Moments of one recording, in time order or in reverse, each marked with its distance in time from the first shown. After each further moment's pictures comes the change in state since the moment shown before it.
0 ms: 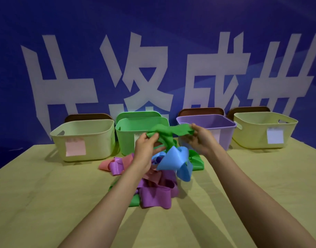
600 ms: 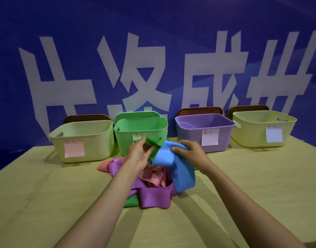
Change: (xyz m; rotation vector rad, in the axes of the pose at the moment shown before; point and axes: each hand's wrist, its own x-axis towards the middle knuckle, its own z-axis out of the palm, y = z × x) left_hand 0.012 0.003 -0.010 -0.351 0.172 -0.267; right_hand -0.019 0.041 -0.027 -1.071 -0.172 -0.420
